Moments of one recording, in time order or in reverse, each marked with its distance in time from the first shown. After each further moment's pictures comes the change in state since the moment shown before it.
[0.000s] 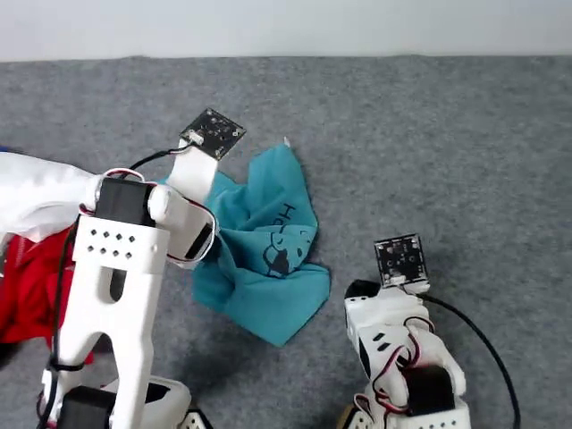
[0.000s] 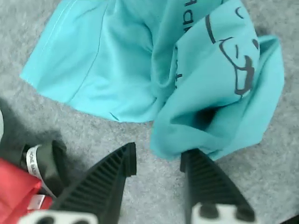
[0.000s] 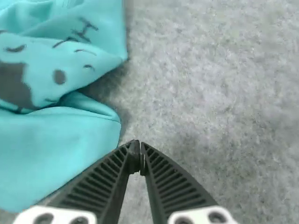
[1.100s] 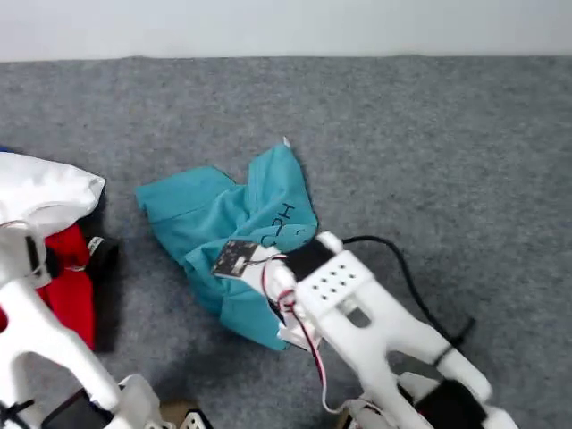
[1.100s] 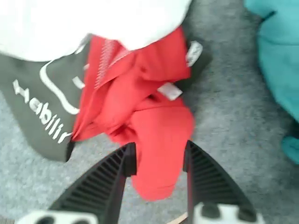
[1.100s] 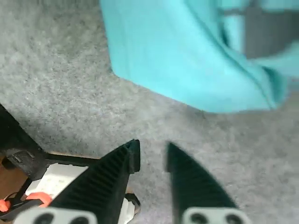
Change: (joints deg) left arm -52.7 0.0 0.2 0.0 -2.1; right arm -29.4 85.3 -46.9 15.6 25.5
